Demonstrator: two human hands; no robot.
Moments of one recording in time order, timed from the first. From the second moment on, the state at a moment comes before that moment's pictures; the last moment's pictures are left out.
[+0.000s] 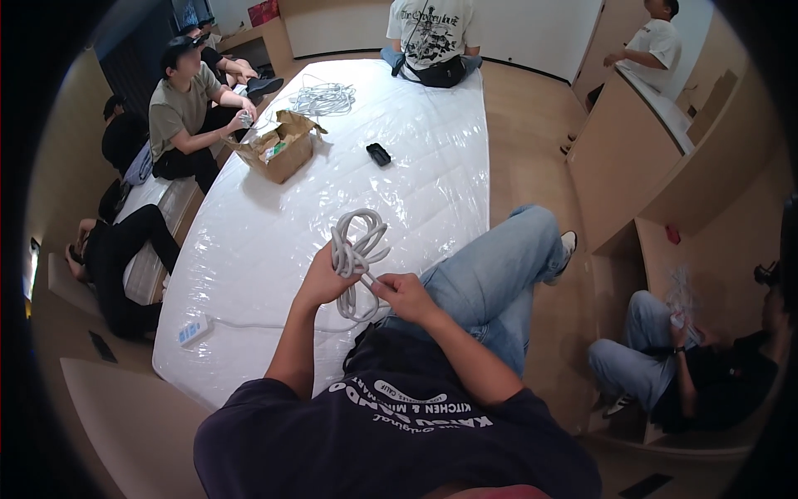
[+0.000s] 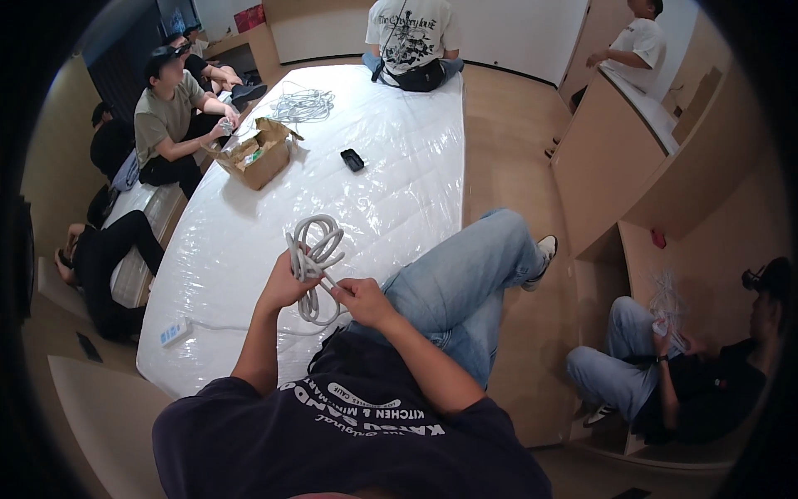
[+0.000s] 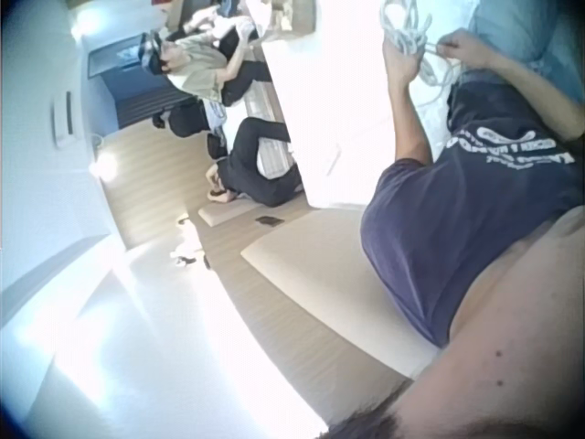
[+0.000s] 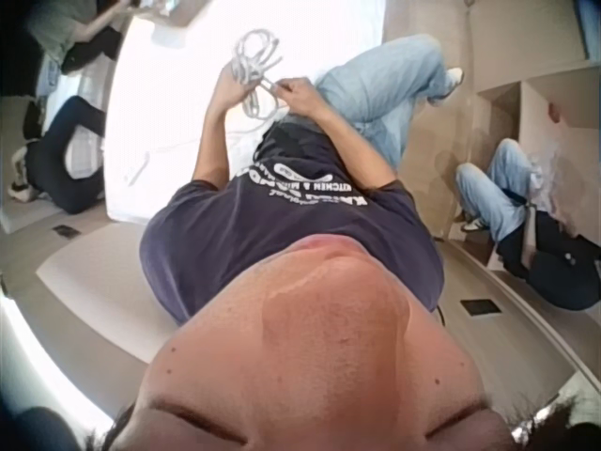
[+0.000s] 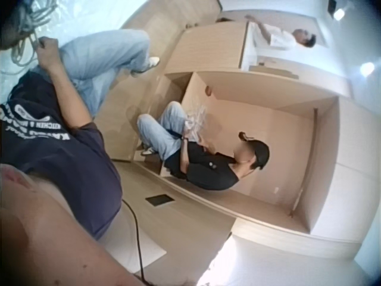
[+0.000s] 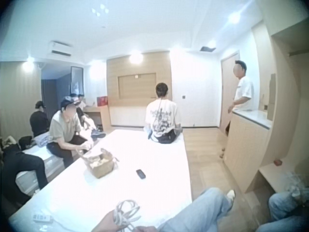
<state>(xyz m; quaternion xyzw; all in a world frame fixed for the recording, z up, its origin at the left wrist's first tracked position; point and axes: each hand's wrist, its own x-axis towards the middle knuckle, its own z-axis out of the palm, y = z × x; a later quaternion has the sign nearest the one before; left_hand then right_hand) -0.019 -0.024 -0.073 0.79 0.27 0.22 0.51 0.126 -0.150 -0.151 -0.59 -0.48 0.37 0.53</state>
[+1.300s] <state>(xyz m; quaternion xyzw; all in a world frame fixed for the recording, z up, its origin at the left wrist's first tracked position) -0.020 -0.022 -0.092 0.74 0.20 0.14 0.63 0.127 -0.159 -0.133 -0.63 -0.46 0.24 0.58</state>
